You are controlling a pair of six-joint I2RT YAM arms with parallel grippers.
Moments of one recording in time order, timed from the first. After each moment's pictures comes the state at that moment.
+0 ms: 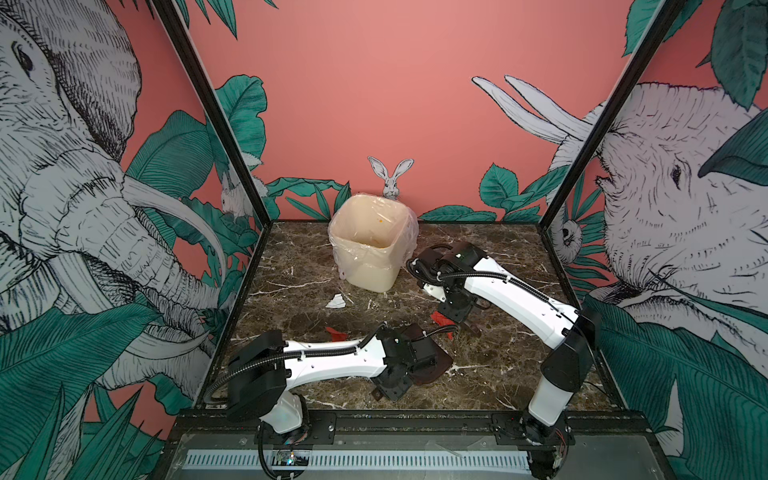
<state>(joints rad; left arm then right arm) -1.30 1.54 1.05 -1.07 -0.06 -0.45 0.83 1.77 1.76 -1.62 0.28 -0.11</state>
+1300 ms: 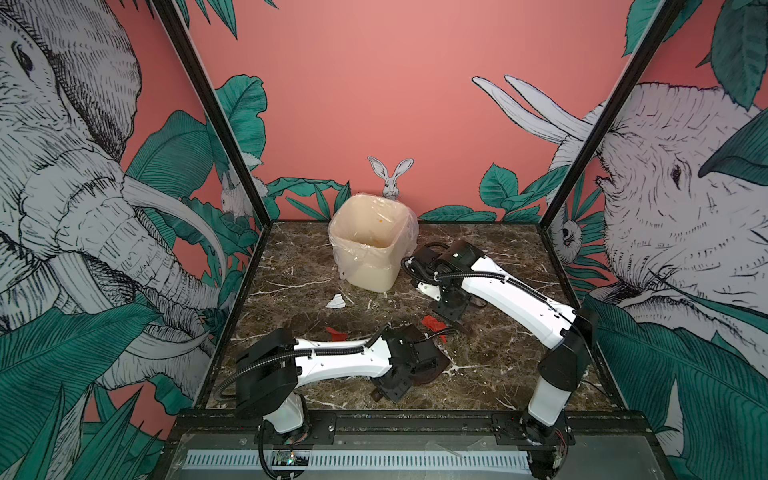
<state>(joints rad) -1.30 1.59 1.05 -1.07 -0.06 -0.47 0.85 1.79 1.80 -1.61 0.26 -0.13</state>
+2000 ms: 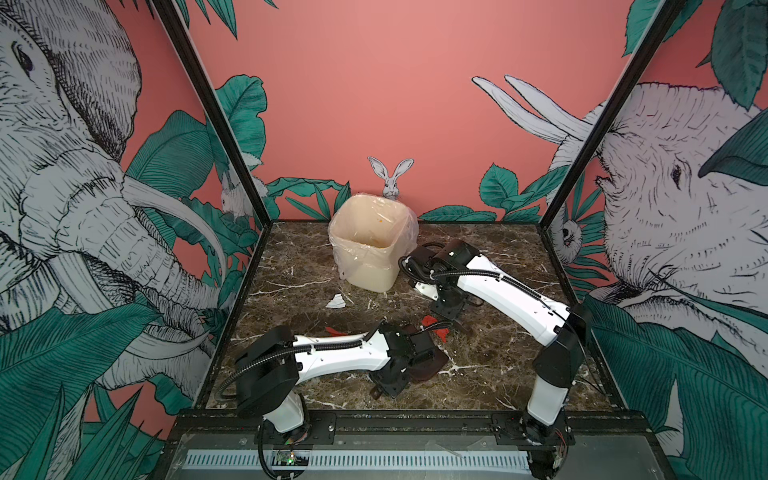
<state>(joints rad) -1.23 1.59 1.05 -1.07 -0.01 -0.43 0.85 1.82 1.84 -1.63 0.26 -0.16</state>
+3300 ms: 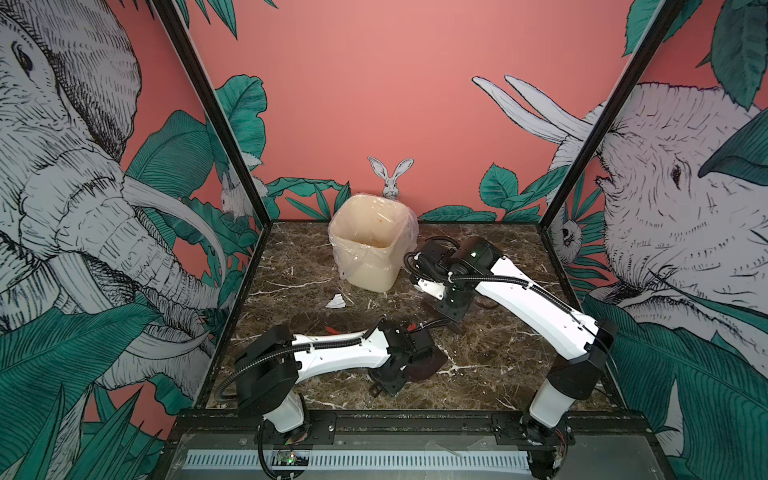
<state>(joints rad) -1.22 1.59 1.07 -1.10 -0.03 -0.41 0.89 1.72 1.92 -1.68 0.22 -0.12</state>
